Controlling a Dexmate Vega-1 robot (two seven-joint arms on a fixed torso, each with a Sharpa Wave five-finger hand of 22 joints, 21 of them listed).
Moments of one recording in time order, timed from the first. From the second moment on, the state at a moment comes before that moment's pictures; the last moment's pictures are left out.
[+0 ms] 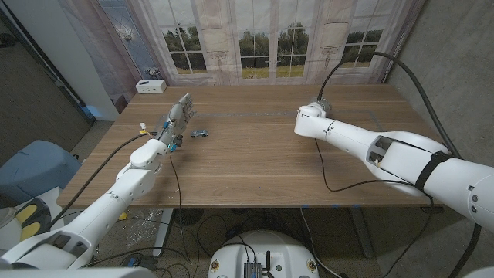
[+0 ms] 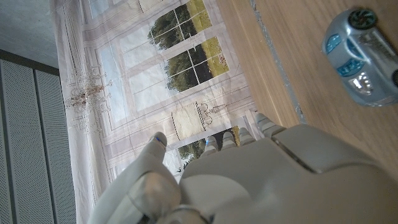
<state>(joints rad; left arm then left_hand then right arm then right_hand) 0.85 0.60 0.33 -1.27 -0.64 -0.34 -0.10 0.10 0.09 0.45 0.01 0.20 -0.14 -0.07 0.18 0.17 -0.16 0.00 0.20 0.18 -0.17 0.00 0.17 0.17 -0.08 0.04 0.23 0.19 -0.17 -0.31 -1.12 -1.05 -0.23 -1.01 -0.14 0.71 -0.03 -0.07 -0.03 0.32 -0.08 -0.03 0.18 0.19 -0.15 0.09 0.19 0.21 -0.08 0.08 0.20 0.30 0.13 0.21 0.23 0.18</state>
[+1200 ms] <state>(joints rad) 0.80 0.57 0.34 -1.20 -0.65 -0.35 -0.14 0.10 0.09 0.45 0.01 0.20 -0.13 -0.08 0.18 0.17 -0.16 0.00 0.20 0.18 -0.17 0.00 0.17 0.17 -0.08 0.04 0.23 0.19 -0.40 -0.38 -0.91 -1.32 -0.24 -0.98 -0.50 0.77 0.11 -0.05 -0.06 0.32 0.34 -0.05 0.24 0.19 0.24 -0.02 0.27 0.21 0.14 -0.03 0.26 0.25 0.25 0.19 0.22 0.18</state>
